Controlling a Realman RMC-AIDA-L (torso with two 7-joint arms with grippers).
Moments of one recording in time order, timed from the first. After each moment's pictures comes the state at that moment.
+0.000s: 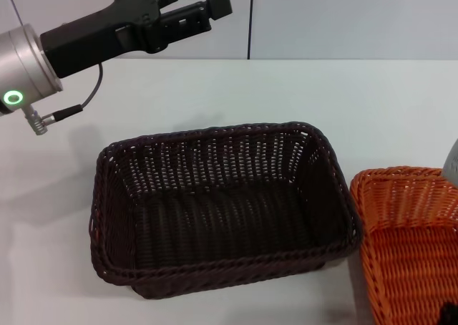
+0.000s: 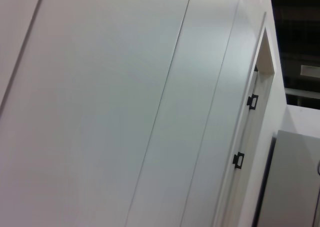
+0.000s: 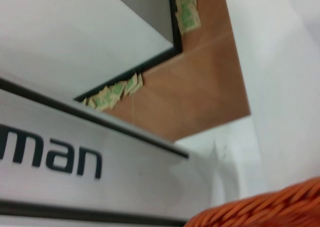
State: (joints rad) left arm -0.48 -2.06 -2.11 -0.94 1.33 -1.41 1.49; right arm 0.68 2.06 -1.06 -1.00 -2.55 -2.18 1.81
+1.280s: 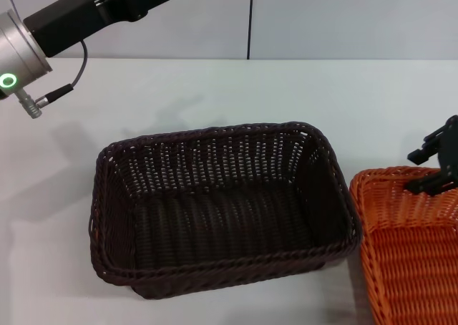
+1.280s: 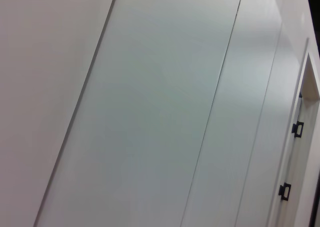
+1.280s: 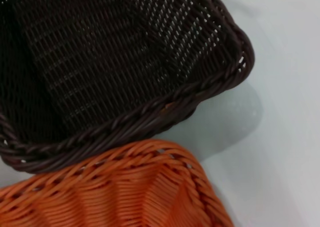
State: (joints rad) left arm -0.49 -2.06 -2.12 -0.88 1.23 -1.30 1.56; right arm 0.77 1.92 -0.94 -0.96 -2.56 -1.61 1.71
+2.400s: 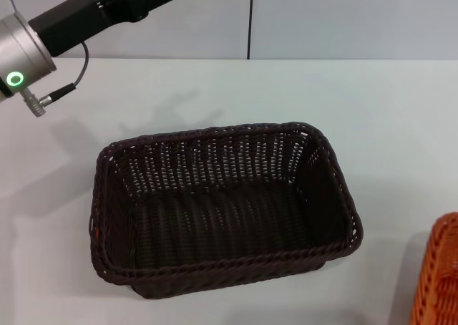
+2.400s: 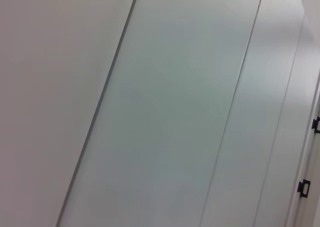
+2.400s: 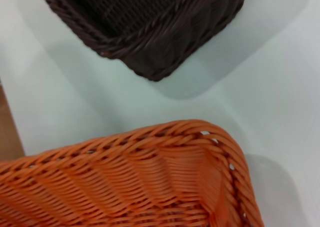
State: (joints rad) left arm -0.52 -2.05 -2.14 -0.82 1.24 -1.26 1.59; right arm 0.62 1.87 -0.76 -1.03 -2.64 -1.93 1.73
